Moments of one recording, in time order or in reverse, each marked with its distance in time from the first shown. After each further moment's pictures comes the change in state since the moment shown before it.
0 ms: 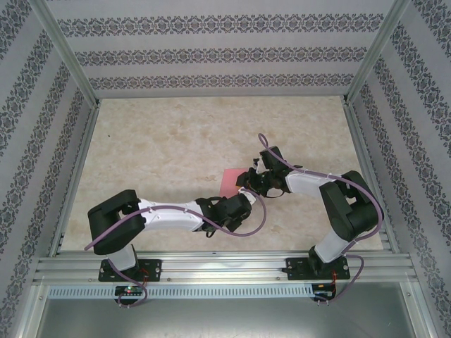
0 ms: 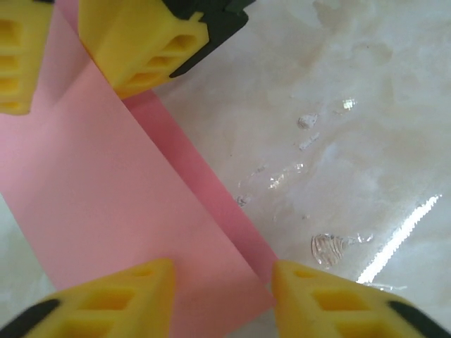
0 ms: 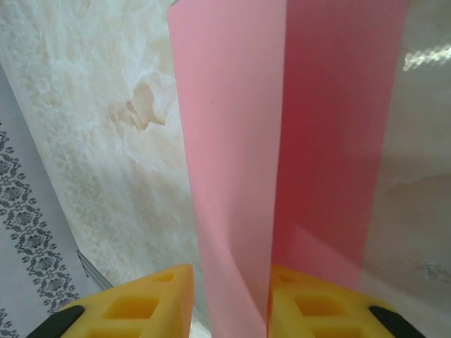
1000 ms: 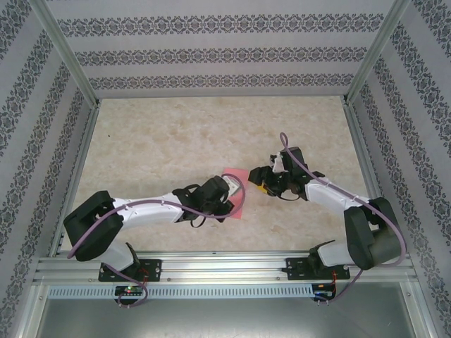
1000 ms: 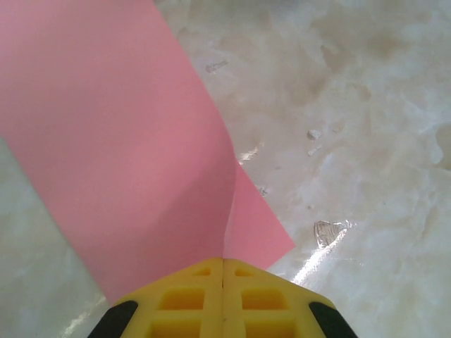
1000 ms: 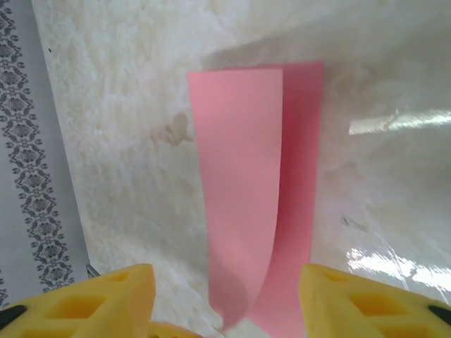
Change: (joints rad) left arm 0.207 -0.166 -0.140 0.092 0.322 -0.048; right arm -0.116 -0.262 -0.134 -0.045 0.000 -0.097
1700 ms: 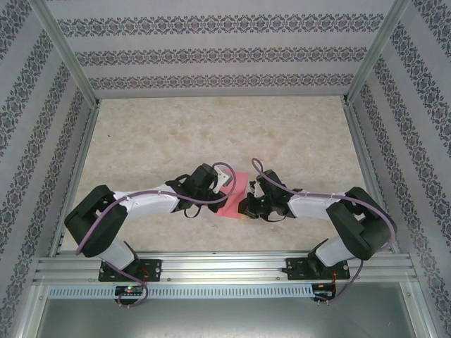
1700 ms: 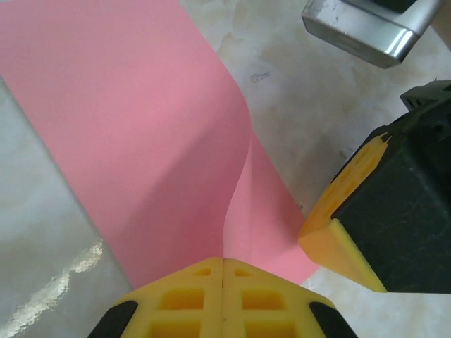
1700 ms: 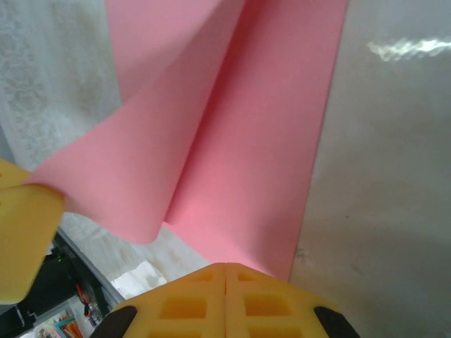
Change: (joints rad) left arm 0.154 0.039 -0.005 0.036 0.180 0.027; right arm 0.283 0.113 -0.135 0.171 0.057 0.103
